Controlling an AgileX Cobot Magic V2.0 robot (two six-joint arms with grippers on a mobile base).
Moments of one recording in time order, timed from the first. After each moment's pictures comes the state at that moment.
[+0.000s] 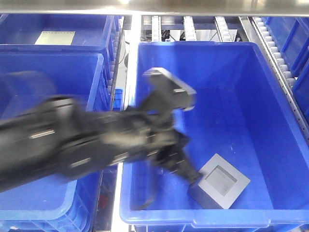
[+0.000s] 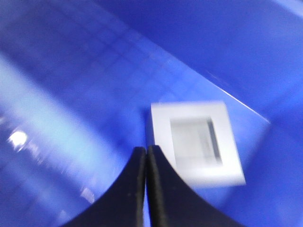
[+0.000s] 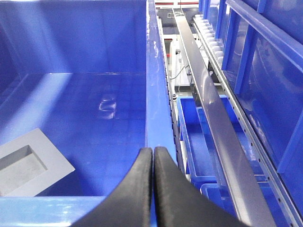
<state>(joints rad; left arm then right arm) -0.90 1.50 -1.18 0.10 0.44 -0.16 -0.03 -0.01 0.03 0.01 0.21 0.01</state>
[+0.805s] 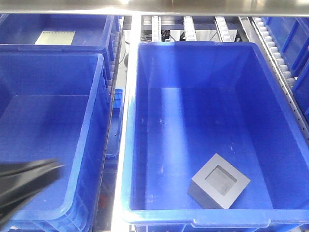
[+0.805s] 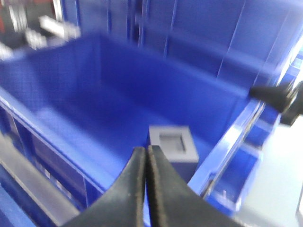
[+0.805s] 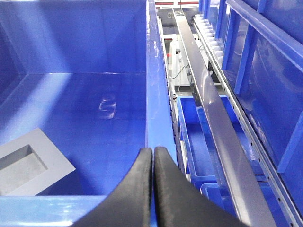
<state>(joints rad) -0.90 0.53 -0.60 0.10 0.33 -0.16 -0.03 -0.01 0.03 0.01 0.21 0.01</state>
